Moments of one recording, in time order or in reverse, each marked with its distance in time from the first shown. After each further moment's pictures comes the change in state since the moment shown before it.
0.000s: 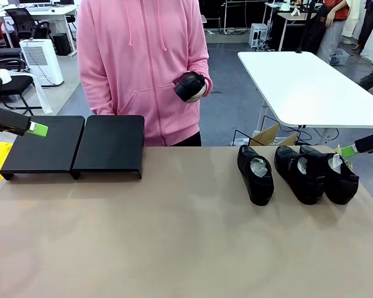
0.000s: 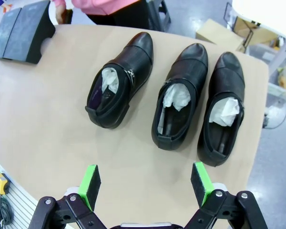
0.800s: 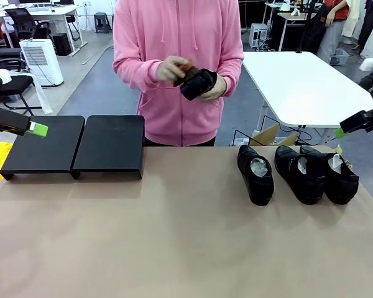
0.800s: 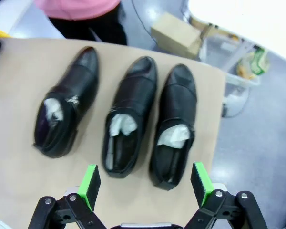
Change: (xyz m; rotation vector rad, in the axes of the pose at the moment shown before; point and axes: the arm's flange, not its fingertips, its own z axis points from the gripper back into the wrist) left arm 0.000 0.000 0.000 0.000 0.000 -0.001; right arm 0.074 -0.023 -0.039 -0.263 0.082 -0.011
